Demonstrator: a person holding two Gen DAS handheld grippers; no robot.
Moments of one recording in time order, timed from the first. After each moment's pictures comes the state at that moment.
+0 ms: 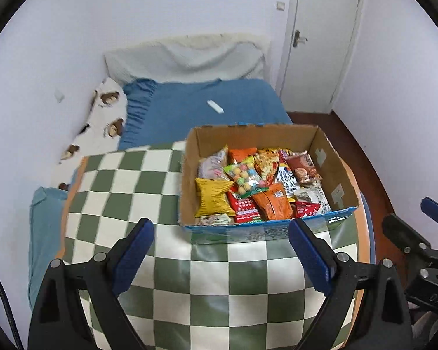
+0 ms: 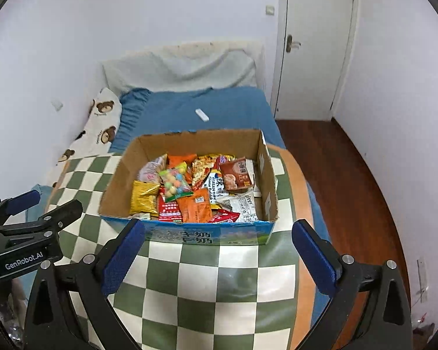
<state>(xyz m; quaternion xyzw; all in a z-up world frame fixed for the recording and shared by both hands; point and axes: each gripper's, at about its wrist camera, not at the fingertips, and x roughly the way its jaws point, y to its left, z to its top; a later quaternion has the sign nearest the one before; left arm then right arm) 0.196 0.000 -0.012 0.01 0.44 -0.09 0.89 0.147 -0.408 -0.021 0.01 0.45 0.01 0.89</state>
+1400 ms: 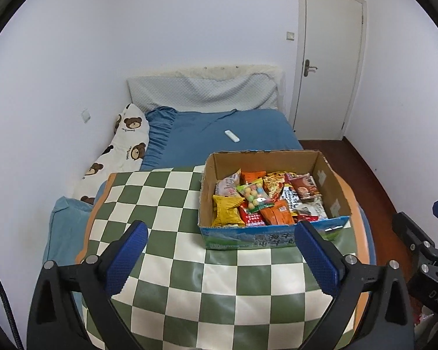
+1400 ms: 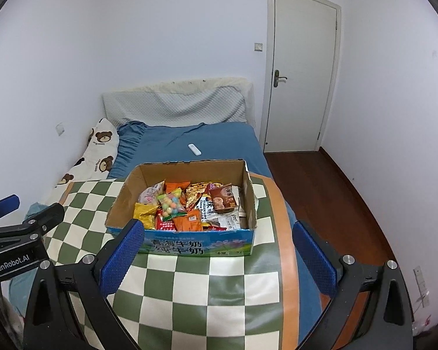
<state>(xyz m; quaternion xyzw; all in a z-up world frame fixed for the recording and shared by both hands) 0.142 -0.002 0.022 0.02 0.38 -0.03 0.92 0.084 -0.421 0.018 0.01 0.36 -0.01 0.93</state>
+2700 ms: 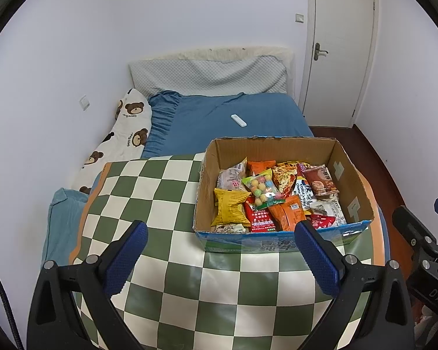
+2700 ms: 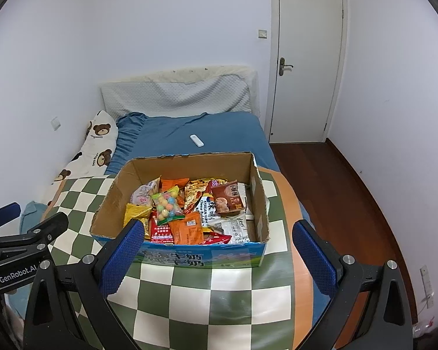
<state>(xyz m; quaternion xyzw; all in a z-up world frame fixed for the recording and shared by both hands) 0.197 -0.017 -0.017 0.02 0.41 -0.01 0.91 0.137 -0.424 -0.024 0.02 0.39 -0.01 0.92</state>
